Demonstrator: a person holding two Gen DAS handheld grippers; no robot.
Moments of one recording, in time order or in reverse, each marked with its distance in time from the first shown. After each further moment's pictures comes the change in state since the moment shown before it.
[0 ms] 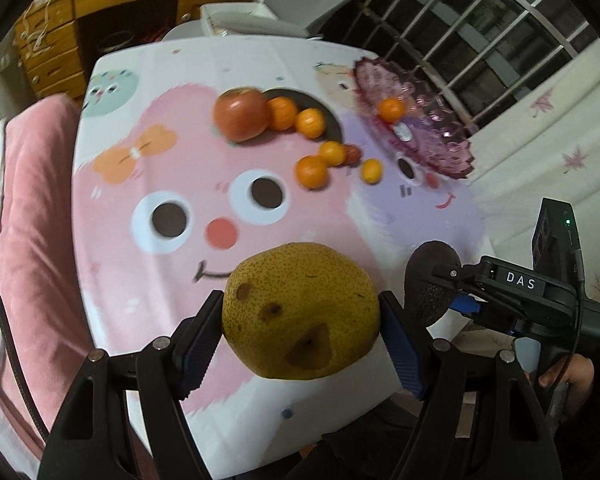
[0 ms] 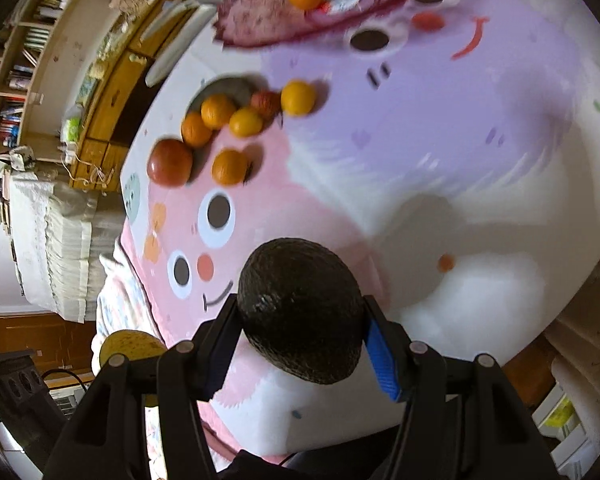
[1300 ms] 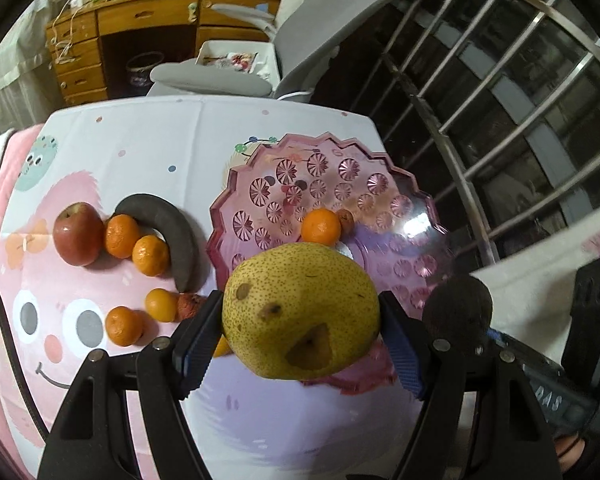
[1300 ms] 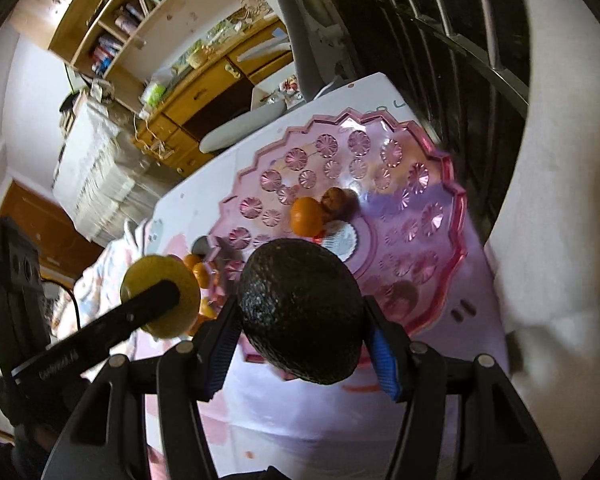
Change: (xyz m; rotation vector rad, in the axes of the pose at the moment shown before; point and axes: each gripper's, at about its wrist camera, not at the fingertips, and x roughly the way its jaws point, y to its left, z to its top) left arm 0.131 -0.183 0.169 -0.237 -0.166 0.152; right arm -0.072 -0.048 0.249 -0.536 -0.052 0.107
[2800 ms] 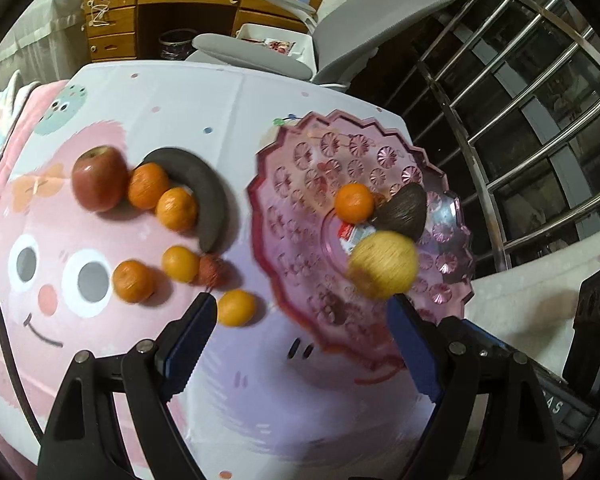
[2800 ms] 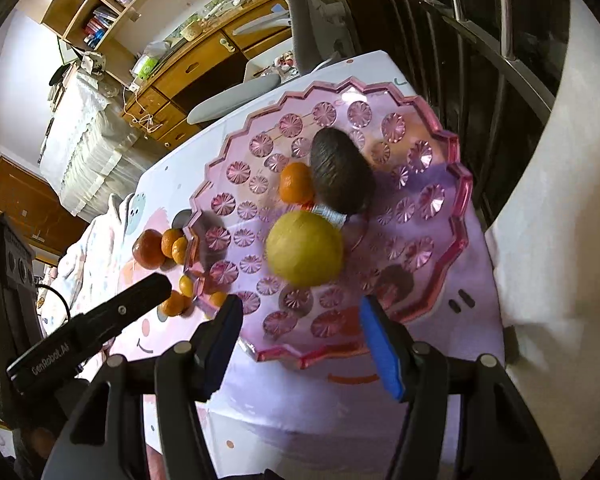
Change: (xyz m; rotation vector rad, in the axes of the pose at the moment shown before) left arm -0.004 0.035 -0.036 -0.129 -0.003 0.010; right arm 0.014 0.009 -0.014 -0.018 0.067 -0.049
